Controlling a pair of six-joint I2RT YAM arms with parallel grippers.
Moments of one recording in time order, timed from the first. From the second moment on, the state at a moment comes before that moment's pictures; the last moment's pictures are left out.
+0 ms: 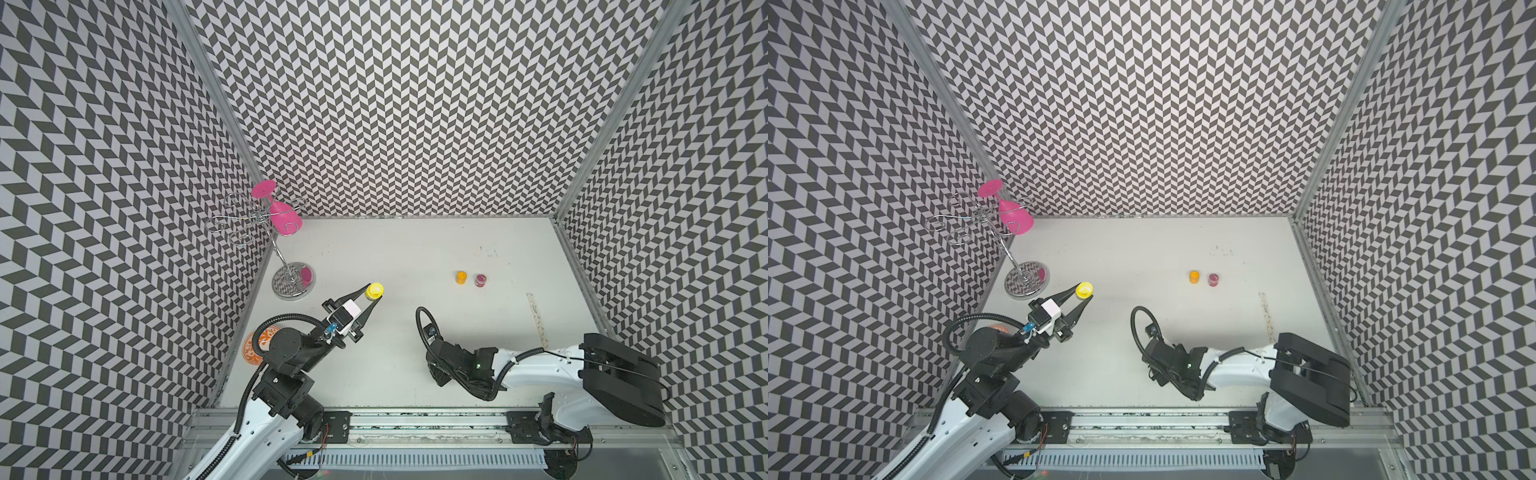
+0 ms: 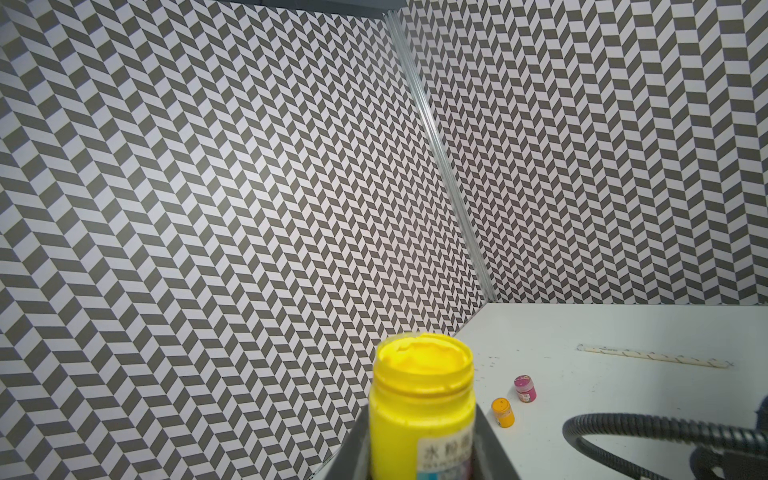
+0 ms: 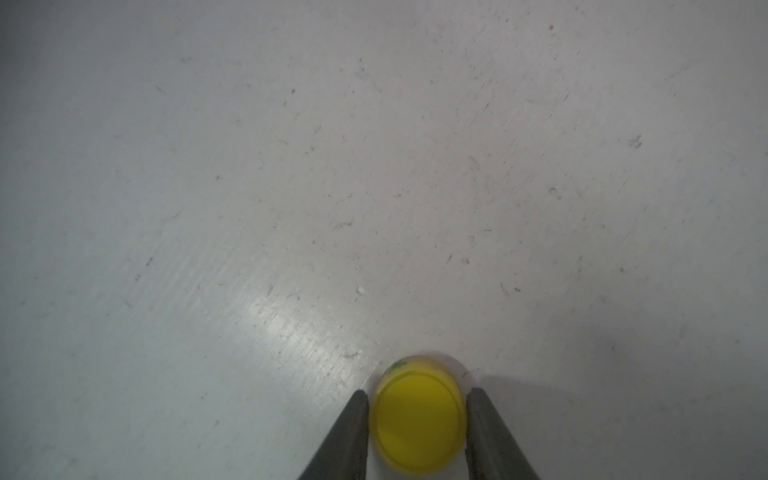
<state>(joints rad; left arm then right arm) -0.58 0.46 0.43 0.28 0.25 0.36 1.18 1.50 0.61 -0.15 0.29 0.52</state>
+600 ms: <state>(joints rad) -0.58 0.46 0.43 0.28 0.25 0.36 1.18 1.46 0.61 -0.16 0.30 0.53</state>
